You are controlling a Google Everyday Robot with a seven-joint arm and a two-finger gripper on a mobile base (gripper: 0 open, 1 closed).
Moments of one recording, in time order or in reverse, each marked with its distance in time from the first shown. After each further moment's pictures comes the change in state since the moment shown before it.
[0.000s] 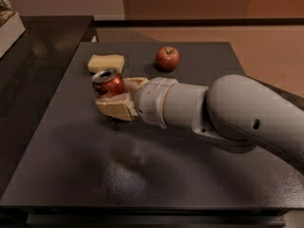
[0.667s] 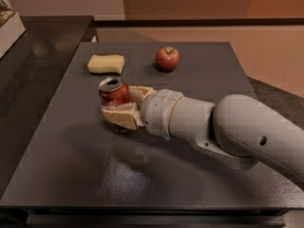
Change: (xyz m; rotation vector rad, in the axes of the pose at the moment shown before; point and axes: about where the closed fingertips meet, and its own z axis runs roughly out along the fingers) arm 0.019 0.000 -0.006 0.013 -0.056 0.010
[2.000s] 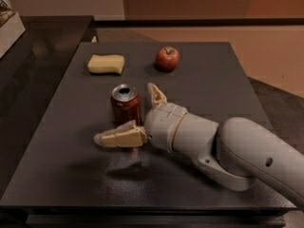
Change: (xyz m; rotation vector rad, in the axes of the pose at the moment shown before) arm 0.016 0.003 -0.008 0.017 -0.098 0.002
